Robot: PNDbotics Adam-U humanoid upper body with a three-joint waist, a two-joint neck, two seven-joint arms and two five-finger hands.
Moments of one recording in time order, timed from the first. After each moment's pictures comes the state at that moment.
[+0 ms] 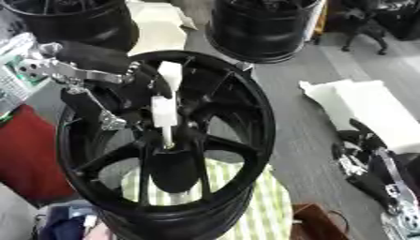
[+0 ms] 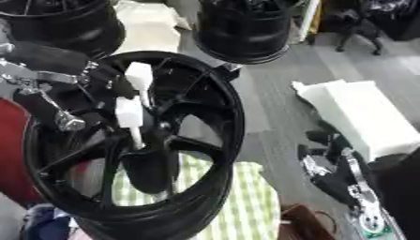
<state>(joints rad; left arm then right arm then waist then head) -0.87 0.83 -0.64 -1.56 -0.23 -0.40 -0.71 -0.01 -0.29 0.10 -1.59 0.05 -0.28 -0.04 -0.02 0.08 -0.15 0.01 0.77</state>
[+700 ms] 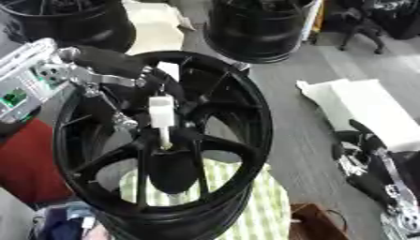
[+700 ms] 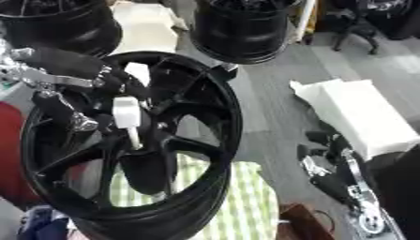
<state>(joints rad) -0.90 0.77 -0.70 -1.50 -0.28 -0.44 -0.68 -0.01 -0.29 0.10 -1.59 0.05 -0.28 -0.03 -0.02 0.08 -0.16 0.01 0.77</state>
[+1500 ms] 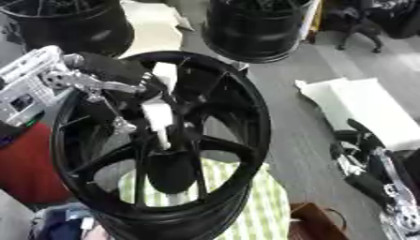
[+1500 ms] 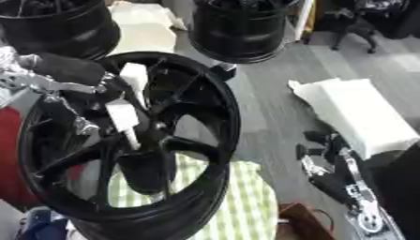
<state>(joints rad) -0.90 0.76 -0.71 -1.44 -0.31 -0.45 -0.67 -0.01 -0.29 0.10 -1.59 0.05 -0.28 -0.03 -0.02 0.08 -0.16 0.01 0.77</state>
